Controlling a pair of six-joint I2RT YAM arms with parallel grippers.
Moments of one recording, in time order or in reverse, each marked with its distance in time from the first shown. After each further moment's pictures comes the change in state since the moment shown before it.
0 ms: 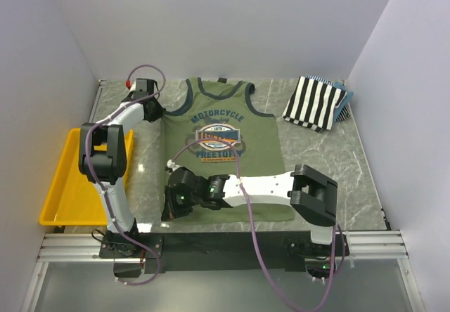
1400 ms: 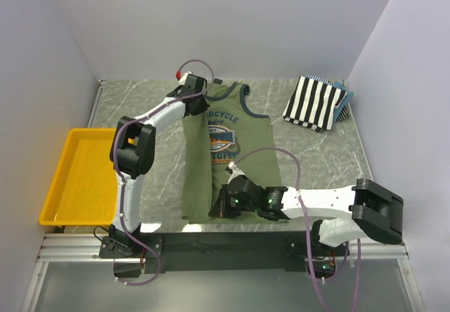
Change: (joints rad) left arm -0.318 0.163 0.286 -0.031 -0.074 -0.068; right arm -0.103 -0.507 -0.656 0.181 0.122 0.125
